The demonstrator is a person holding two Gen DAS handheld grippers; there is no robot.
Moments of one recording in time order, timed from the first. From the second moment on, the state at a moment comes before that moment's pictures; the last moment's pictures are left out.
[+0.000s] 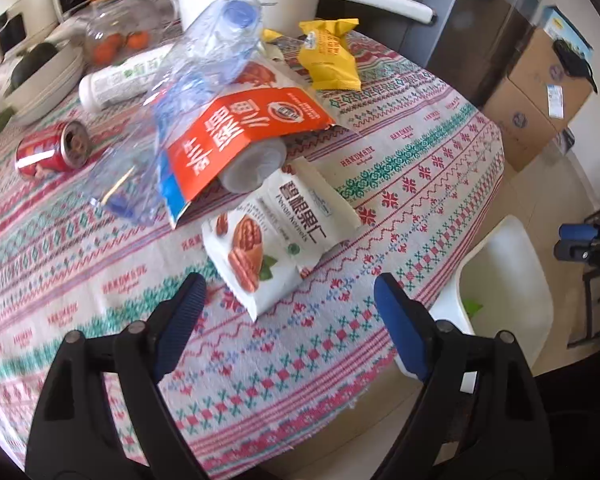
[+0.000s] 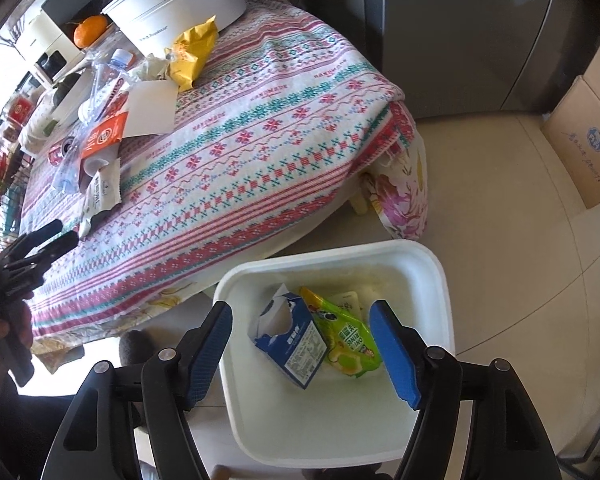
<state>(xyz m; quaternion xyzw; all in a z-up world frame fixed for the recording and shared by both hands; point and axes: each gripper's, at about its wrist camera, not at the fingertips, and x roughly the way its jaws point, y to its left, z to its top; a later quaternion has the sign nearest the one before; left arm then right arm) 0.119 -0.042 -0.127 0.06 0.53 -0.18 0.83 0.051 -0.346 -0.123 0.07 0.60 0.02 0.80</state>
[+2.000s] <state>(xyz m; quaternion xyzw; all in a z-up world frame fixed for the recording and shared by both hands) 0.102 0.010 -0.101 0.02 0.55 -0.12 0.83 0.108 -0.261 -0.113 0.08 0.58 0.06 0.81</state>
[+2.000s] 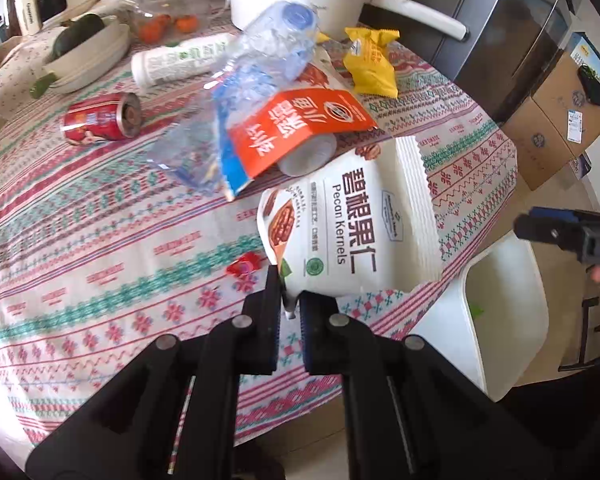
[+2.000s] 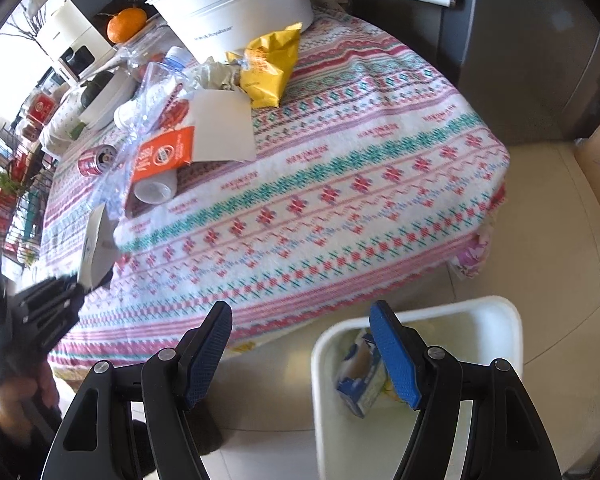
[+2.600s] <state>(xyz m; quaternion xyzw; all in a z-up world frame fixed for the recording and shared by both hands) 0.112 0.075 -0.078 -0.03 0.51 -0.04 0.86 0.219 -0.152 -0.098 0.16 0.46 0.15 0.86</state>
